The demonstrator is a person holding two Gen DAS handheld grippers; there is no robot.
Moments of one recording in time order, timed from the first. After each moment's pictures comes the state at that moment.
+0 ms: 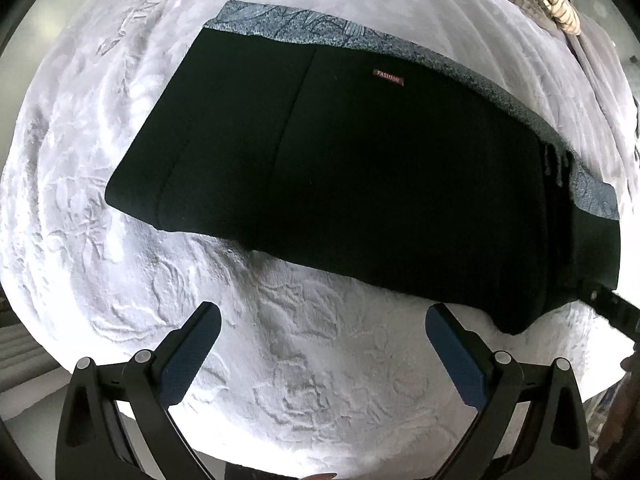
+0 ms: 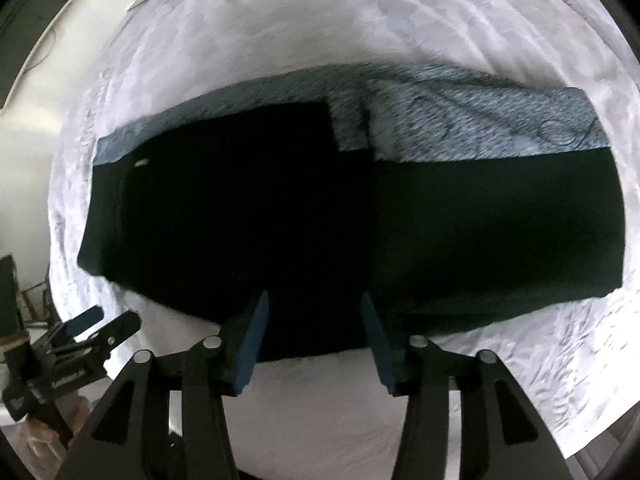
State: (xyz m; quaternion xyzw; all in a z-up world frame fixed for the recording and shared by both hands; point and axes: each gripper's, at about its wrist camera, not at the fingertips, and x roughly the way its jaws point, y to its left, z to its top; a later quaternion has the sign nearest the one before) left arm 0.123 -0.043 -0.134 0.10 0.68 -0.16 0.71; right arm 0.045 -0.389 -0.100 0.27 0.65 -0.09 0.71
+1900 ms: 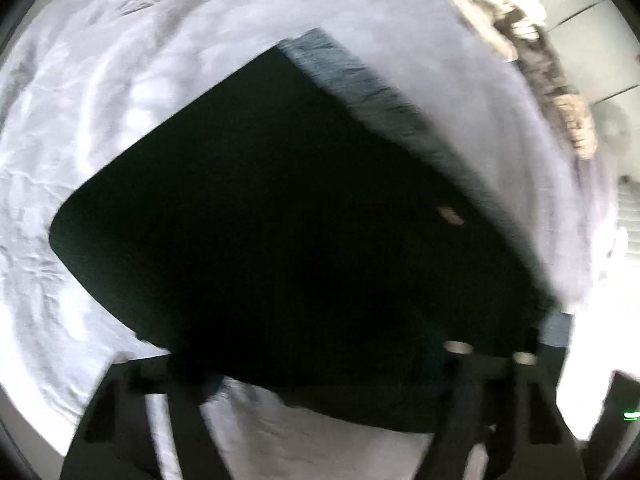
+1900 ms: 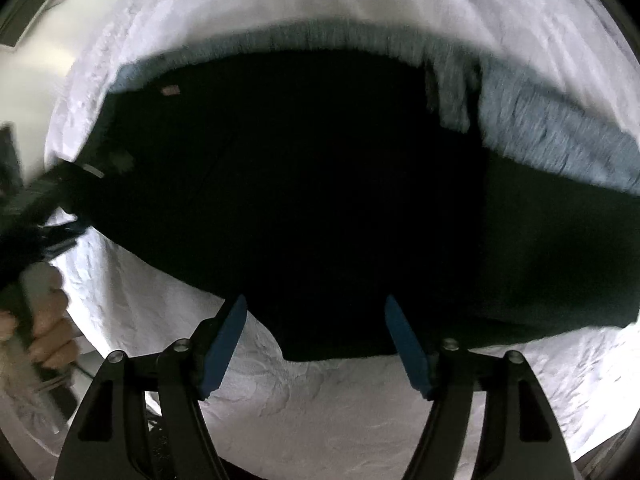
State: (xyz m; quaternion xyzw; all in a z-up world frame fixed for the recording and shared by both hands) left arm 0.194 -0.023 -0.152 -0.08 0.66 -0.14 0.74; right arm 0.096 -0.314 -0.136 0.20 0.68 -0.04 0.70
